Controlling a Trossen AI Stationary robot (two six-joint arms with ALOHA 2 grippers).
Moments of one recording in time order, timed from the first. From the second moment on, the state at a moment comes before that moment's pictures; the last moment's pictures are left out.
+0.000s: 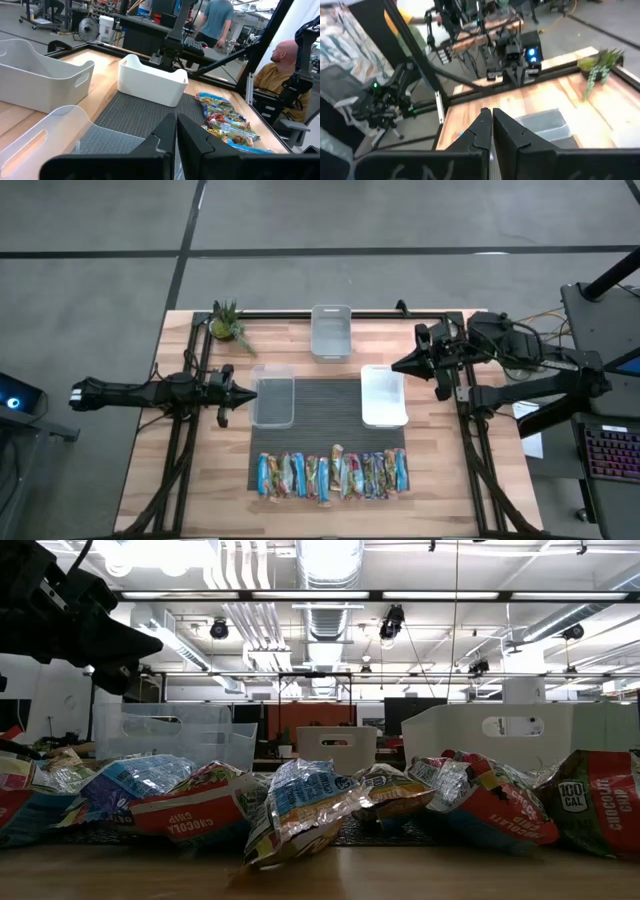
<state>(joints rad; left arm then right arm) -0.02 0.17 0.01 0.04 -0.07 -0.29 -0.08 0.89 1.08 -0.39 -0.25 0.36</state>
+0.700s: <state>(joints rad) -0.02 0.17 0.01 0.04 -0.07 -0.29 0.11 1.21 1.26 -0.39 -0.24 0.49</state>
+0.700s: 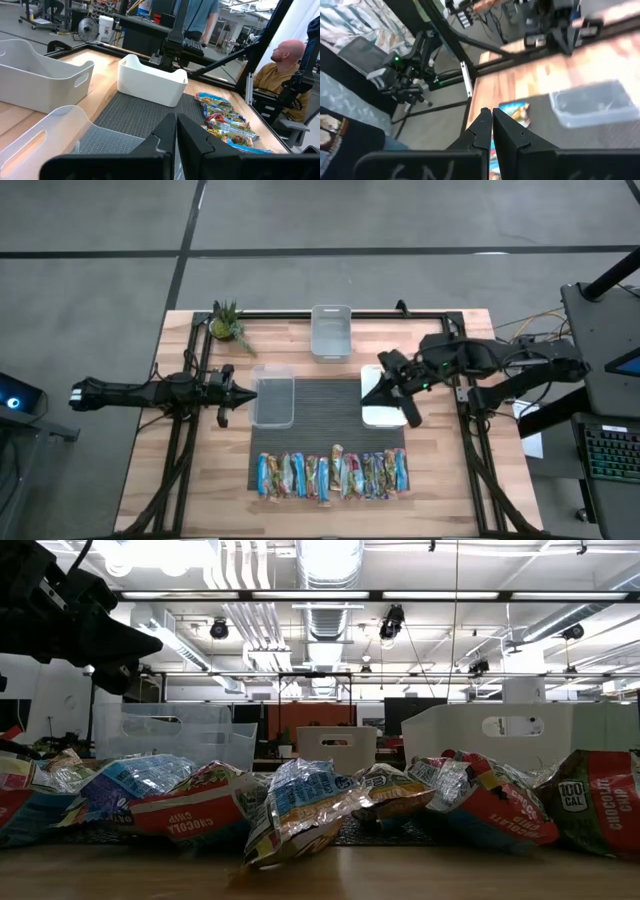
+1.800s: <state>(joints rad) -0.02 0.17 0.01 0.03 -0.07 -0.29 0.33 1.30 1.25 -0.63 -0.21 1.14</state>
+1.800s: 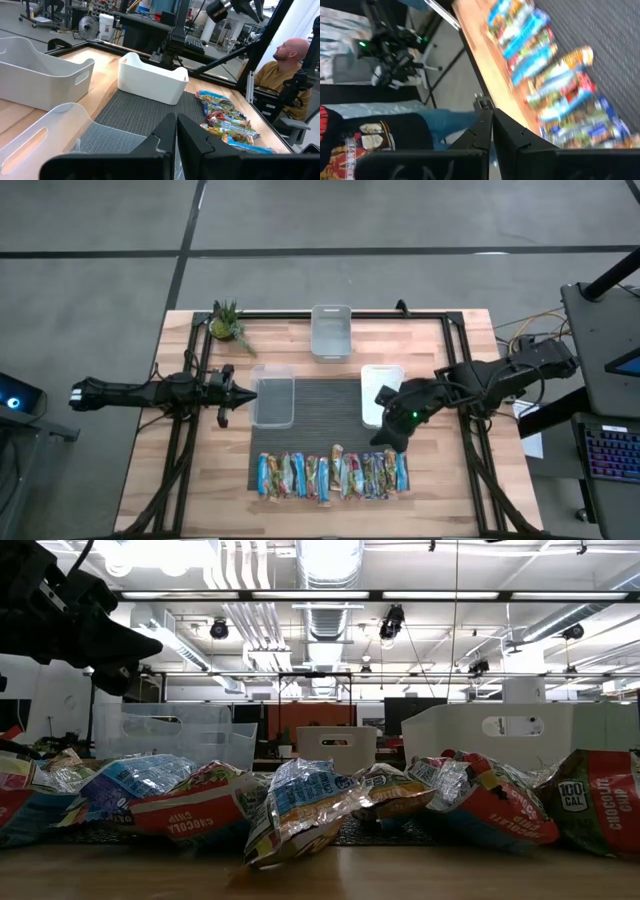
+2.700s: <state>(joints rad) -0.02 0.17 0.01 0.03 -0.07 -0.29 0.57 1.29 1.25 -0.85 0.06 1.56</state>
